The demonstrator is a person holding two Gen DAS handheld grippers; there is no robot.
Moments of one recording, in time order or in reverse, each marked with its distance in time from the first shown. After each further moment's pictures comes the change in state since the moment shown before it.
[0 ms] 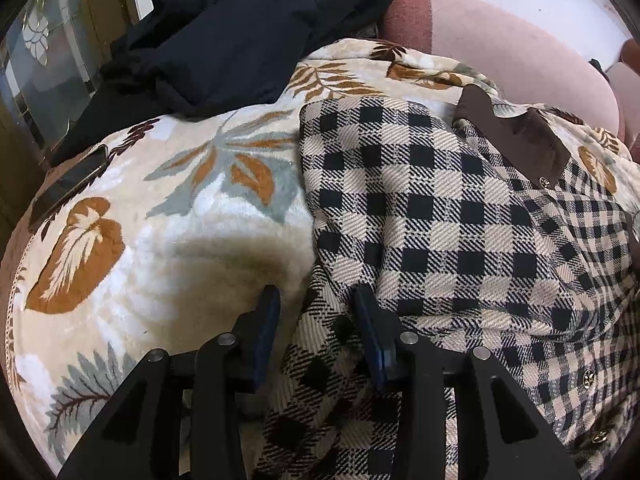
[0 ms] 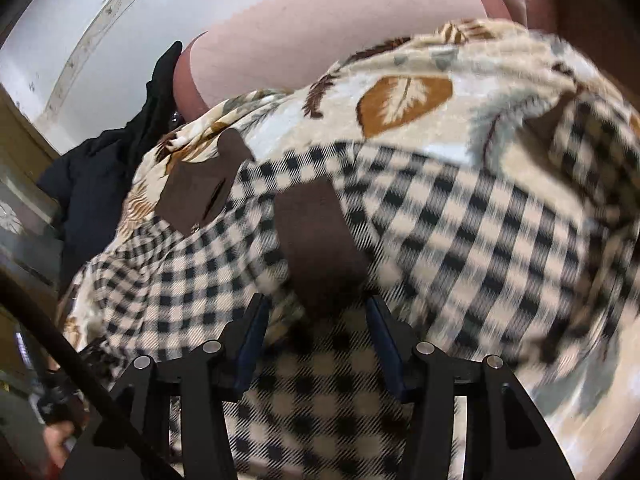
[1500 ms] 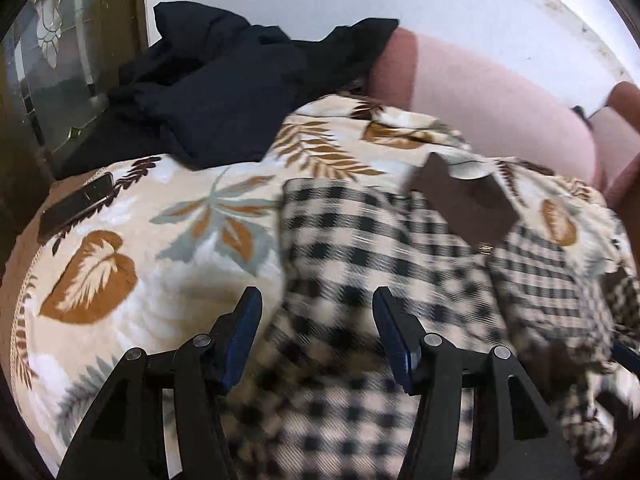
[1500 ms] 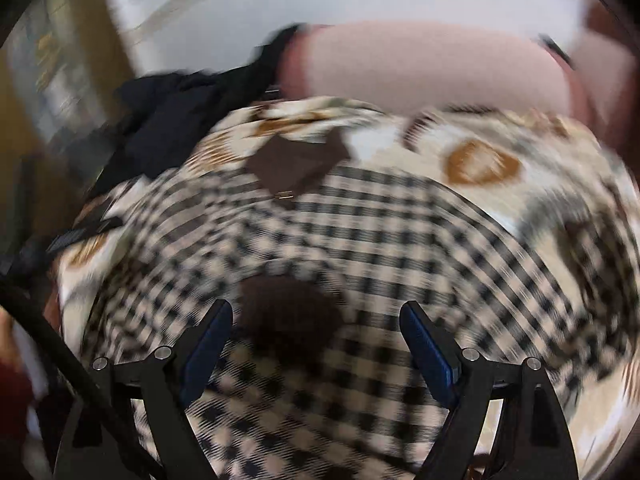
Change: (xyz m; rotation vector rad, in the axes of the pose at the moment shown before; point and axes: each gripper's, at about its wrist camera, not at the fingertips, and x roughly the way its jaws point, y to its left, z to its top) left arm -0.052 -0.014 0.038 -0.076 -0.081 -0.059; right arm -0.059 0.071 -0.038 -0.531 -0.066 0.073
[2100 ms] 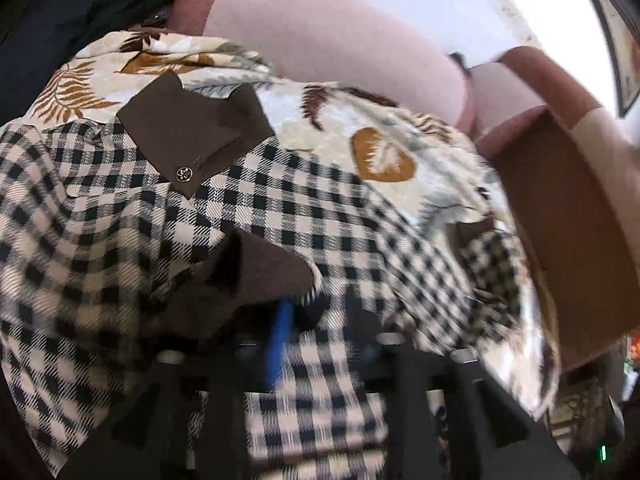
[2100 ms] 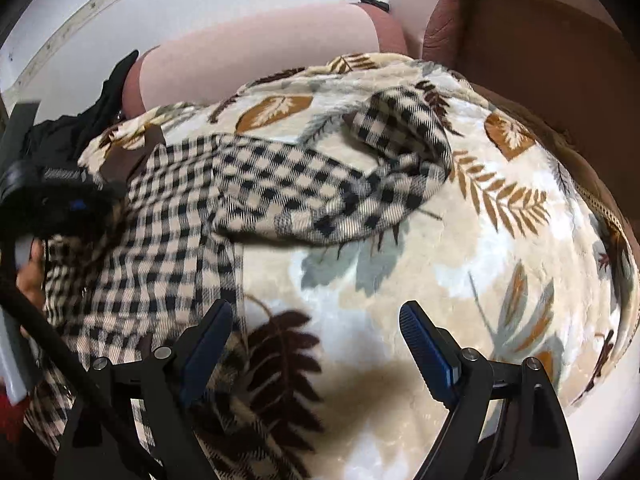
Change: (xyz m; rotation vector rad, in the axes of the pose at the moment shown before) left arm -0.002 -0.191 -0.032 0.037 0.193 -0.540; right arm -0.080 -0.099 -0.106 0.441 -0.002 -0.411
